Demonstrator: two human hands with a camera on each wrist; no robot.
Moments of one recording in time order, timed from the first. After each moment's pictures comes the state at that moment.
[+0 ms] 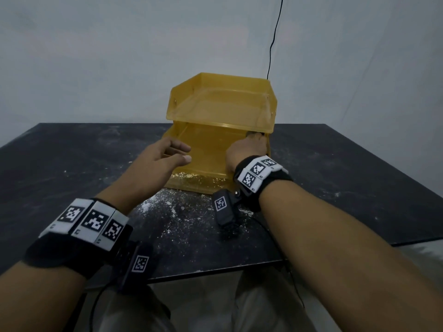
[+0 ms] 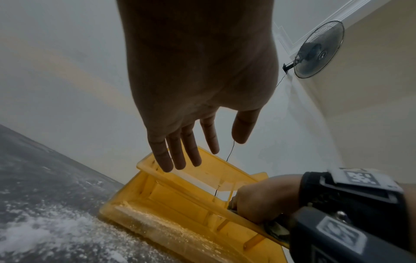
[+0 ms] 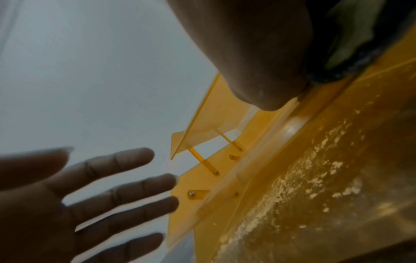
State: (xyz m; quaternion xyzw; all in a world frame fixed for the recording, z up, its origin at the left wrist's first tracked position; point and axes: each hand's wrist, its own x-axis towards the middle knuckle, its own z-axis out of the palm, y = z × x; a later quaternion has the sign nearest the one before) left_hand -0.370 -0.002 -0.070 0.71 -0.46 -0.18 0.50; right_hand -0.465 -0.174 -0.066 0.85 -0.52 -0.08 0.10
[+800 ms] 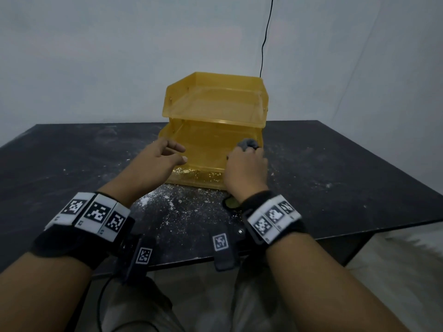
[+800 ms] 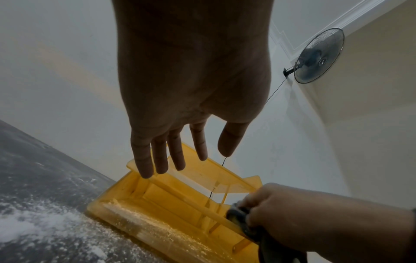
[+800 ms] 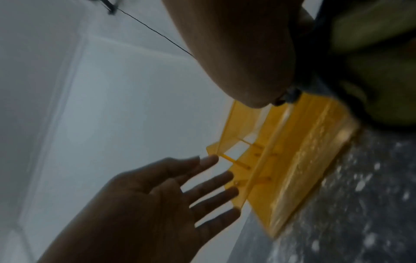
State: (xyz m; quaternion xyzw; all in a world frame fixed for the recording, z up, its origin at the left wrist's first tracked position) left_hand -0.379 0.000 -0.071 0.74 -0.44 -0.18 0.48; right_hand -0.519 -0.111 -0.083 0.86 -0.48 0.18 -0.03
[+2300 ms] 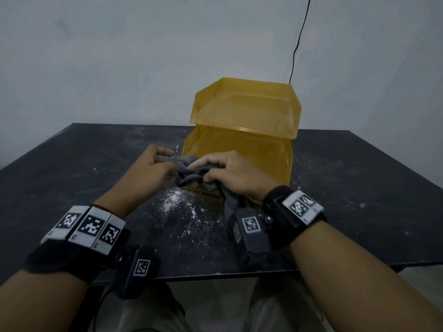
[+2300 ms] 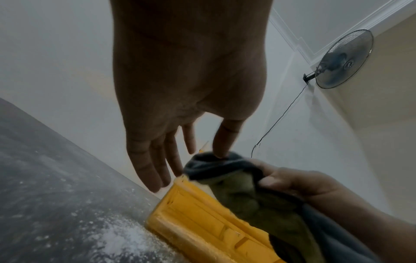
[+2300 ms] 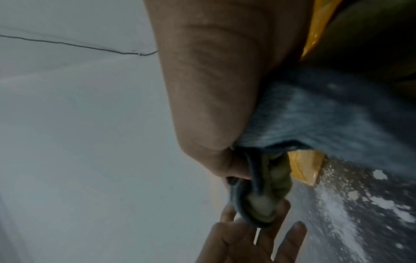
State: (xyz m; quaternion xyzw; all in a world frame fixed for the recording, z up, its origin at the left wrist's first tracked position) left_hand -0.340 0.026 -0.078 0.76 -0.33 -0.19 0.52; right_hand -0.474 -0.129 -0.076 0.88 -0.10 0.15 -0.44
